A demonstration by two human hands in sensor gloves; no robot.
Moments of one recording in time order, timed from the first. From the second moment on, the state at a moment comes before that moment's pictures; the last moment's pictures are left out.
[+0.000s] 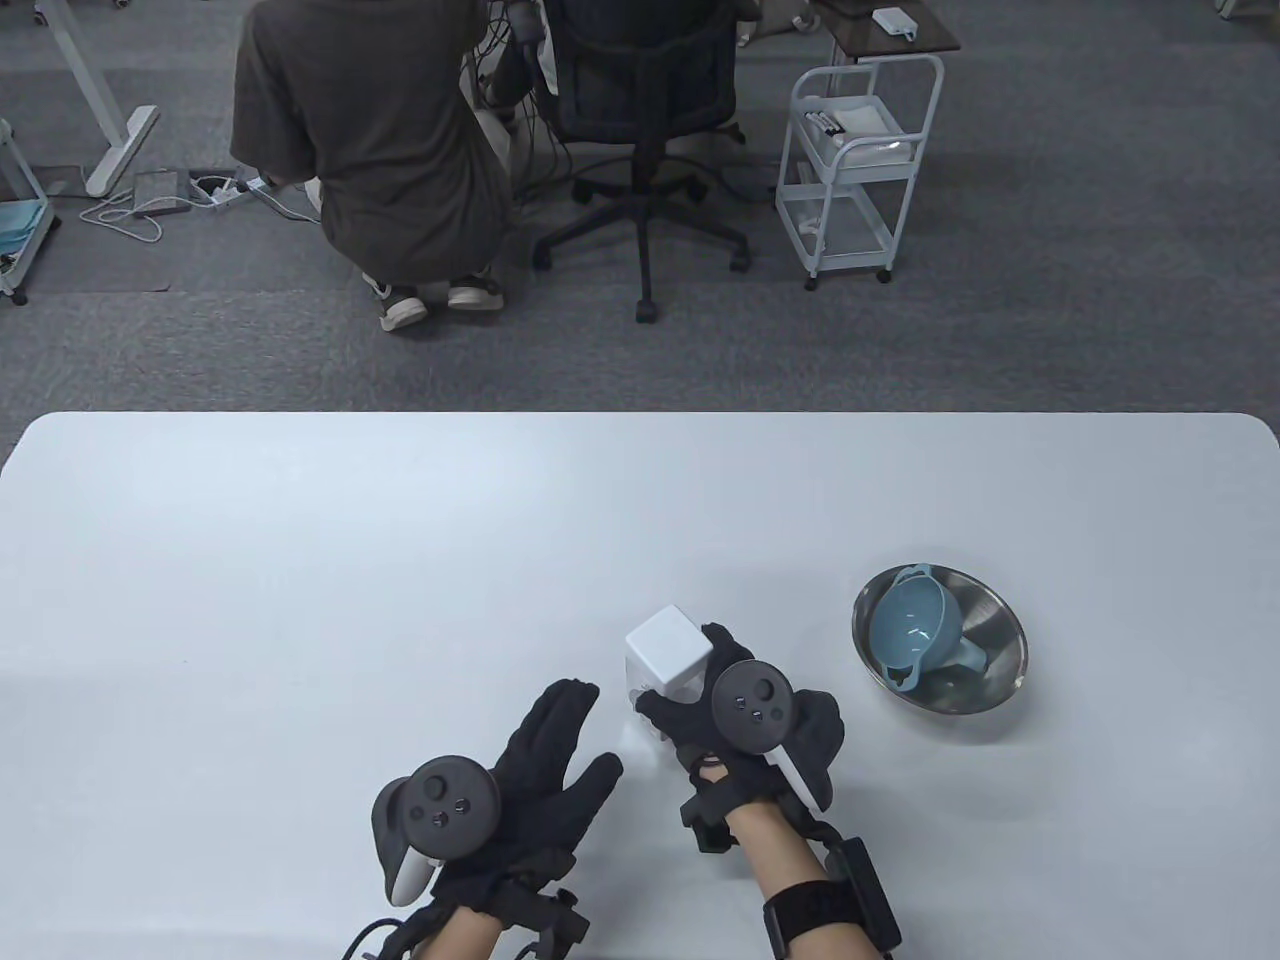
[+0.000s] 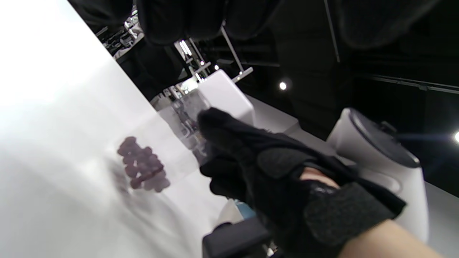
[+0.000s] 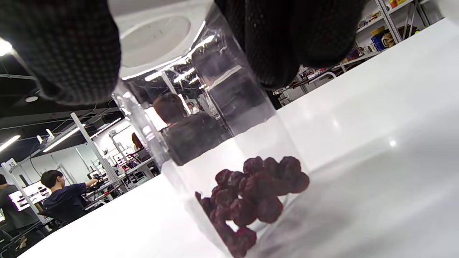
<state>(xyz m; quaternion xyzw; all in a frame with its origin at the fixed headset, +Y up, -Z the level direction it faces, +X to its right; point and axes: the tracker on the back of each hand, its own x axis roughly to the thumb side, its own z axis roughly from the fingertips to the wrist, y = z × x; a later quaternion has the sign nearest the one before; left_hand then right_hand) -0.153 -0.711 -0.259 0.03 -0.17 0.46 0.87 0.079 -0.716 -0.332 0.02 -0.09 0.95 0.28</state>
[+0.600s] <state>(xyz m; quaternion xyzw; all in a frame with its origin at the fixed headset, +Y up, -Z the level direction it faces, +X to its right) -0.157 -0.710 -0.257 0.04 -0.17 0.46 0.87 0.082 -0.725 -0.328 0.02 -0.02 0.96 0.29</state>
